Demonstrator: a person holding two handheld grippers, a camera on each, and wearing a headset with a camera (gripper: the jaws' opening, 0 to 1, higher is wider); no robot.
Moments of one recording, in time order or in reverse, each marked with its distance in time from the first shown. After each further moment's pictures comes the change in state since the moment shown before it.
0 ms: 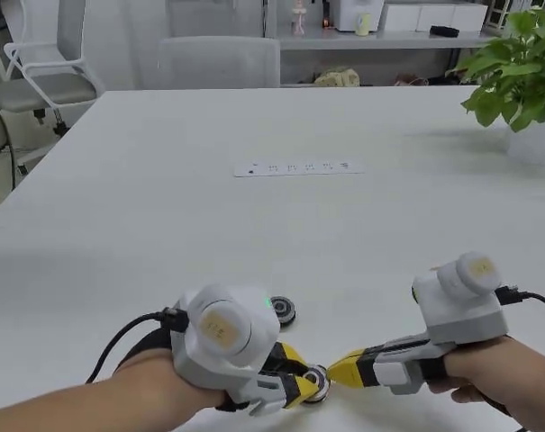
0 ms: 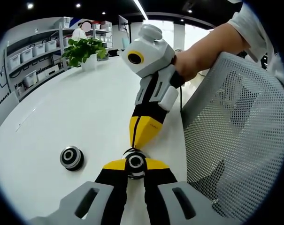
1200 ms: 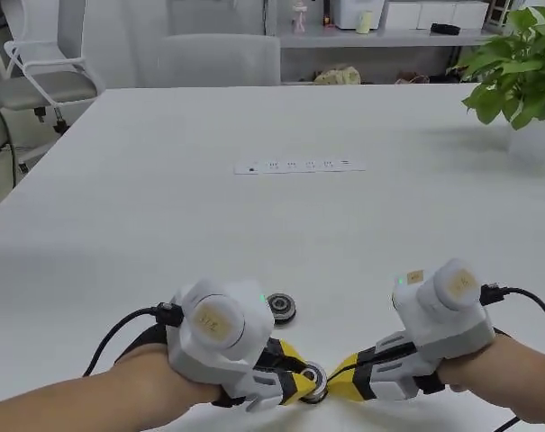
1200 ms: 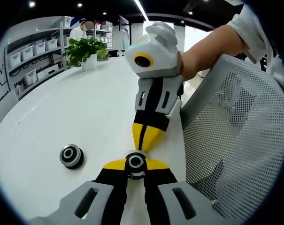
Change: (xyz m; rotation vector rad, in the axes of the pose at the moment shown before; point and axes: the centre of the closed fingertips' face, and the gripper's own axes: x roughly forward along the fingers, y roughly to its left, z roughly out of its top) left arm -0.002 0.000 -0.002 -0.014 -0.009 -0.011; right arm 0.009 -0.002 -0.018 -0.265 0.141 -0.033
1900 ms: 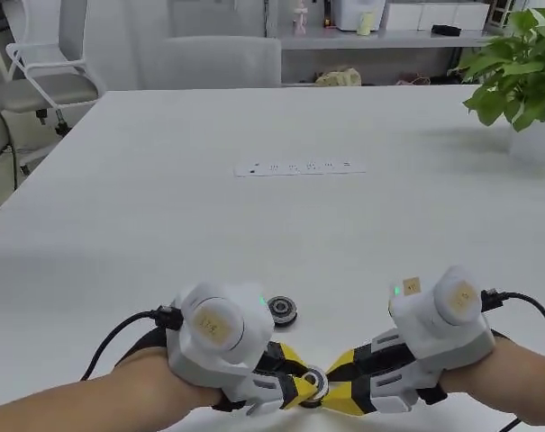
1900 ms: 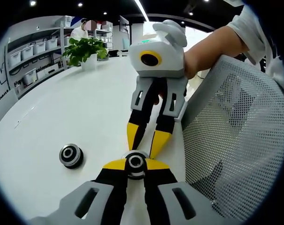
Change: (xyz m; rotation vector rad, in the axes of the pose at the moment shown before) left arm 0.000 0.000 0.000 -0.010 -0.004 -0.007; right arm 0.002 0.007 0.003 -0.202 0.017 0.016
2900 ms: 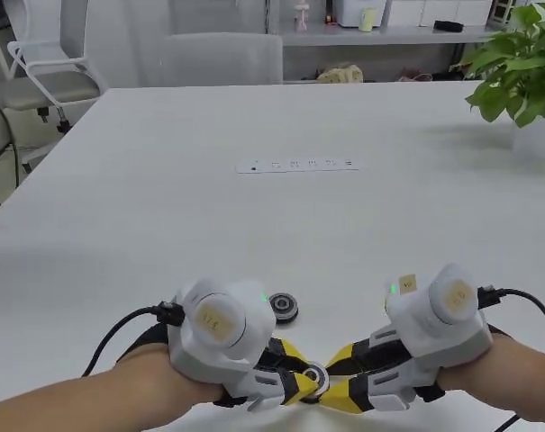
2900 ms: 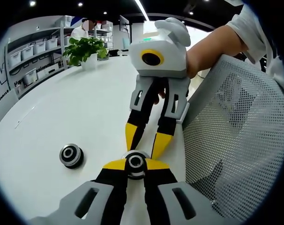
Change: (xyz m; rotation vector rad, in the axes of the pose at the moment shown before) left arm 0.000 0.000 0.000 0.000 0.006 0.004; right arm 0.003 0.001 0.002 -0.031 0.017 -0.015
